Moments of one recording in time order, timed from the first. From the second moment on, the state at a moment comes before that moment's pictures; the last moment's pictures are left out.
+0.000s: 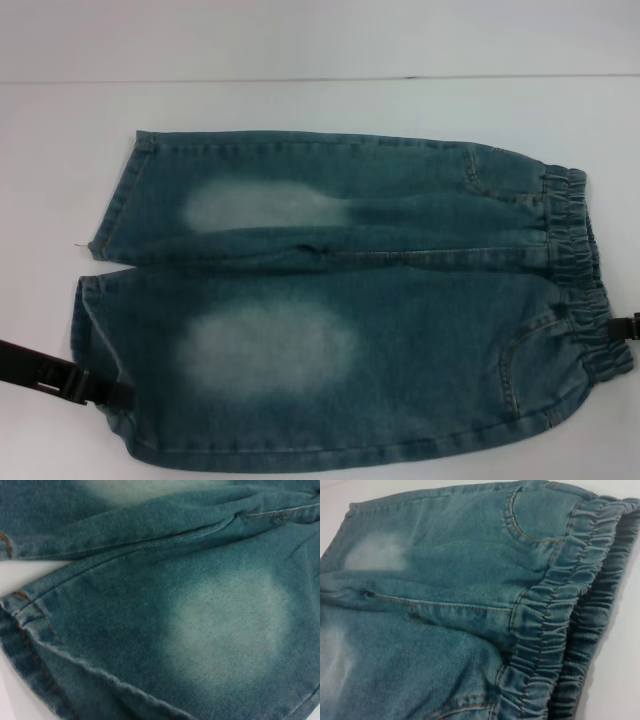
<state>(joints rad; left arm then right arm) -0.50 -2.16 0.66 1.19 2.67 1.87 -2.26 0.48 1.90 -0.45 -0.63 -2.49 -1.53 1.94</state>
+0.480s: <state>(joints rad) -0.50 -2.16 0.66 1.19 2.67 1.87 -2.26 0.49 1.92 -0.51 -0.64 -2.49 -1.50 1.95</state>
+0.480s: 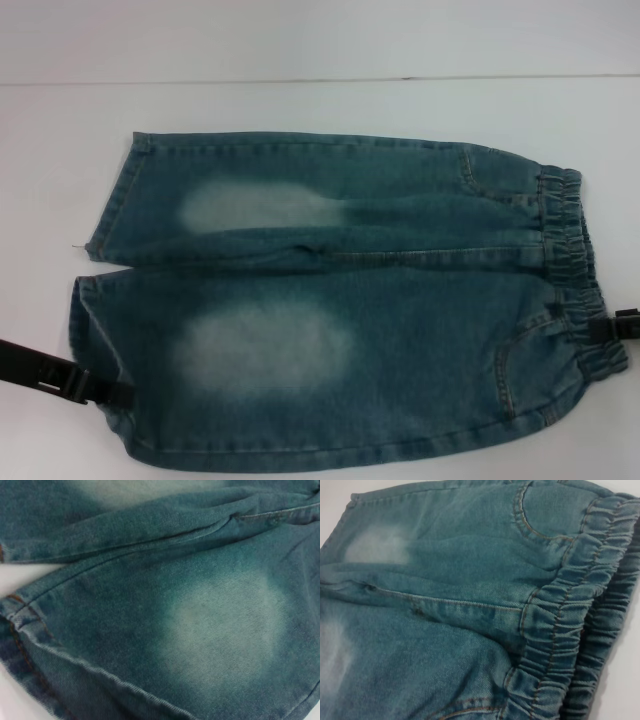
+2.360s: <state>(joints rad) -0.51 -2.16 0.67 1.19 2.65 1.89 -2.26 0.52 1.83 -0.43 -0.66 -2.46 -1.78 2.09</state>
